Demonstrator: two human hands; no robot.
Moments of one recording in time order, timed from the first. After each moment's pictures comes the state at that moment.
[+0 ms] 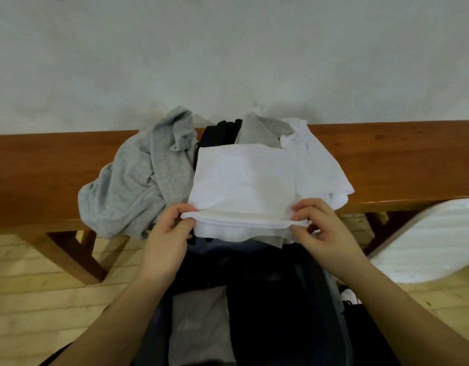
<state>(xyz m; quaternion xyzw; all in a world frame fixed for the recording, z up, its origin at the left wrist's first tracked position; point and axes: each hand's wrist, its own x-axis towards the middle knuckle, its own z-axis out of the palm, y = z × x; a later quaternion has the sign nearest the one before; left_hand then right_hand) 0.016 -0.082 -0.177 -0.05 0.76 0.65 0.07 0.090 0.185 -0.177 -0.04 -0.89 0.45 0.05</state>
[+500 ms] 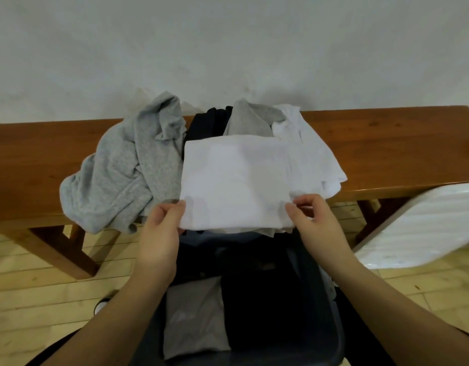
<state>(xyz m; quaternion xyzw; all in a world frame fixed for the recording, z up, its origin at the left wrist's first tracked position) 0.020 -0.063 -0.182 -0.18 0.66 0.73 0.07 0.090 0.175 -0.179 -0.24 -0.80 0.55 0.02</state>
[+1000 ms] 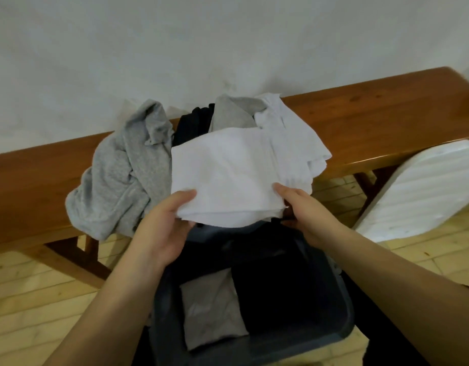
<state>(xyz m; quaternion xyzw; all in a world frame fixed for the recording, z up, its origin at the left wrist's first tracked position) 0.012 -0.056 -0.142 -0.13 0.55 0.78 0.28 0.083 0.175 -0.190 -0.38 -0.59 0.71 -0.09</state>
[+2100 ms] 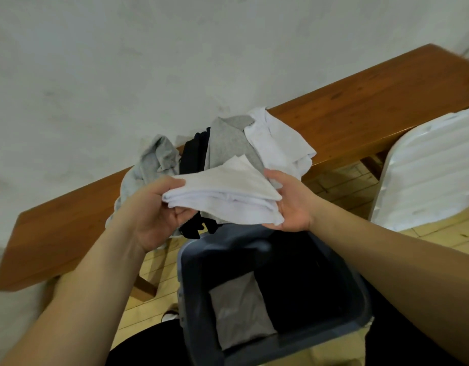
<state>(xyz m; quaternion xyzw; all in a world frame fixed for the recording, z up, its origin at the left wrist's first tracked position) 0.035 -0.041 -0.031 -0.11 0.64 0.70 0.29 0.086 0.188 -0.163 -0.20 -0.19 0.92 -0.28</state>
